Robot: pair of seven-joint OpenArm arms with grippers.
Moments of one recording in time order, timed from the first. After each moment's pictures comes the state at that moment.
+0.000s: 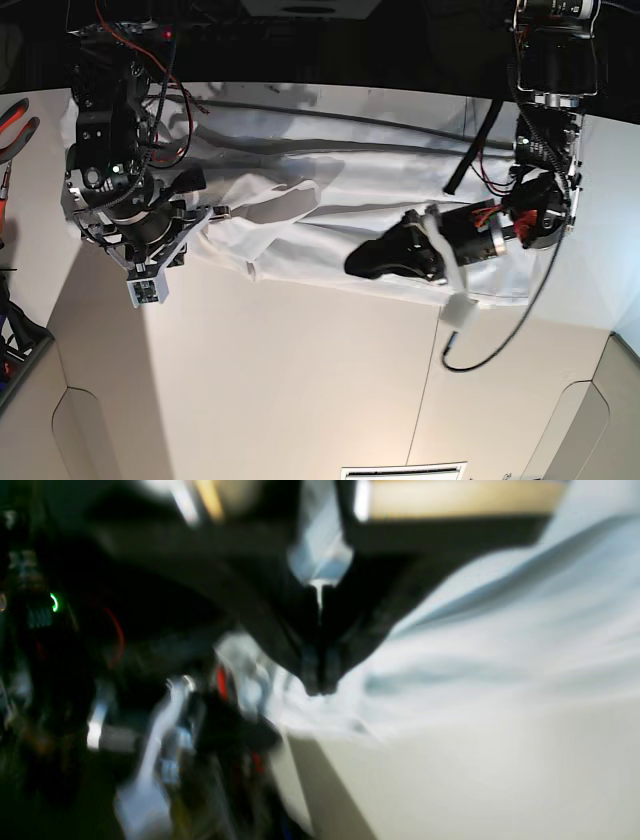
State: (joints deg) left arm -4.1 -11.9 -1.0 81.0 -64.8 -38.4 59.8; right arm -3.5 3.5 0.1 100.0 1.1 9.1 -53.2
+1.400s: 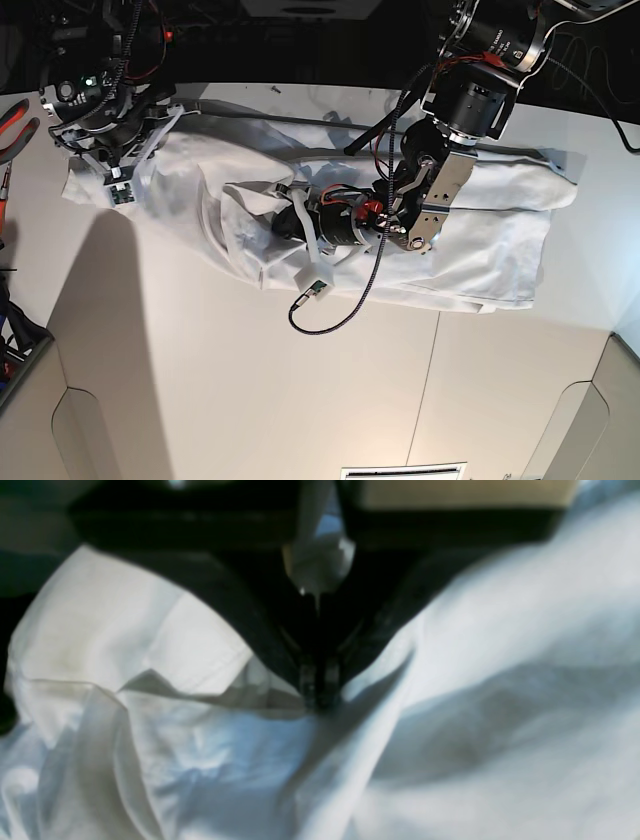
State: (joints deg) left arm -13.6 -1.3 18.8 57.6 -23.9 -28.0 35.2; right arm -20.8 7.8 5.1 110.8 2.2 10.8 -64.1
